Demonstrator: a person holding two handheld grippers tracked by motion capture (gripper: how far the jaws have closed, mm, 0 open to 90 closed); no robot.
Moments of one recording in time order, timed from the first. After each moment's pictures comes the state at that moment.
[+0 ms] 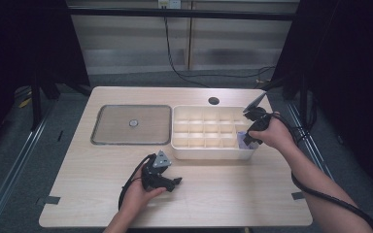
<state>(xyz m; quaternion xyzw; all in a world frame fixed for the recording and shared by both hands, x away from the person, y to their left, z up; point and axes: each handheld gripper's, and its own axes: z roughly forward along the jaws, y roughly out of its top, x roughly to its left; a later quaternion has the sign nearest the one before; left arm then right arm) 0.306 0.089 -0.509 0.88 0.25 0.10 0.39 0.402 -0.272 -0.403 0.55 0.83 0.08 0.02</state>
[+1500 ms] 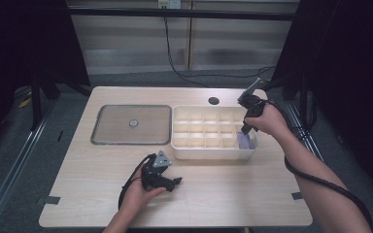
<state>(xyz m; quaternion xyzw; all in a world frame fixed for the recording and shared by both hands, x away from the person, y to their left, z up) 0.306 0.089 -0.509 0.88 0.26 0.10 0.39 0.433 -0.257 -0.381 0.55 0.83 0.07 -0.01</state>
